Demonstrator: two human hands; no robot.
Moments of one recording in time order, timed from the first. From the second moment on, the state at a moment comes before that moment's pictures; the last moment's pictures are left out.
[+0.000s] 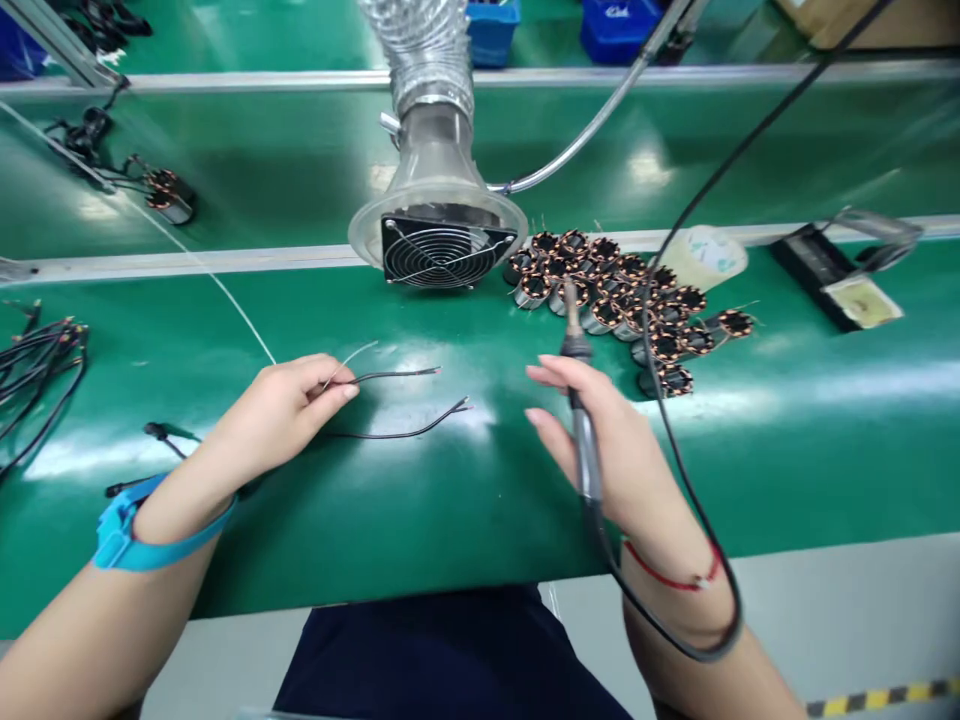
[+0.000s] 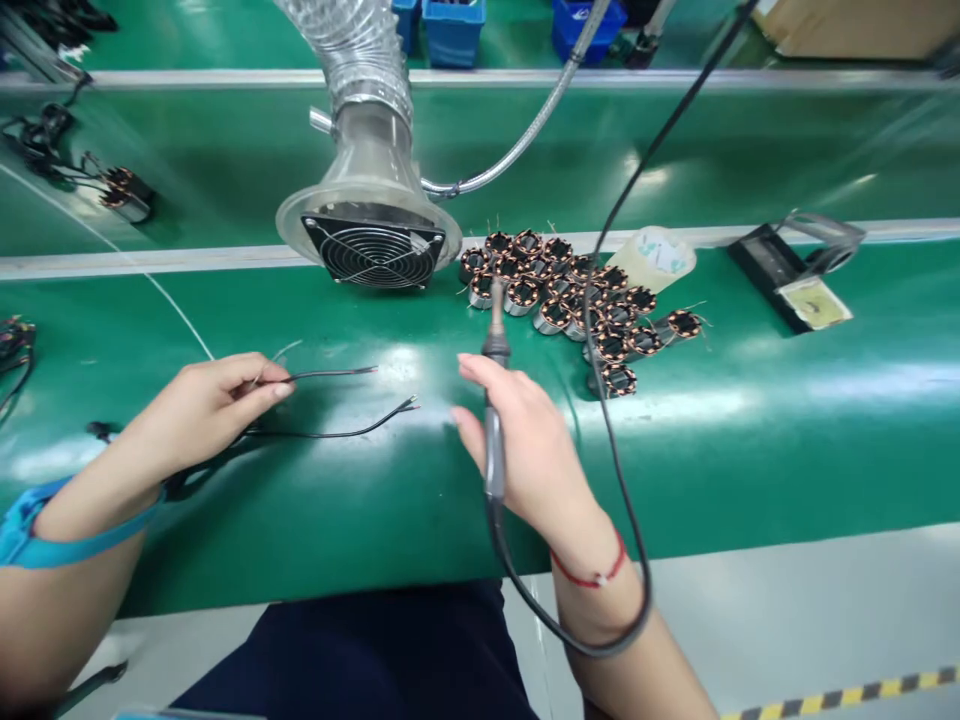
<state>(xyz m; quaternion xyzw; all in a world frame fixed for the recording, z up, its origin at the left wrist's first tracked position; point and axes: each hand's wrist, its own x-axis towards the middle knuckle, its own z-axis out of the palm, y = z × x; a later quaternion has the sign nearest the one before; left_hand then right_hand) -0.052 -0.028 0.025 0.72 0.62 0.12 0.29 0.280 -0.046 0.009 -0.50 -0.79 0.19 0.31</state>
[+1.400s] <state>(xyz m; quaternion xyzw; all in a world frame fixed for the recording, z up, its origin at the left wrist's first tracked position) 0.000 -0.005 0.002 0.57 0.54 0.15 0.61 0.265 0.024 -0.014 -0.49 -0.86 0.05 0.13</state>
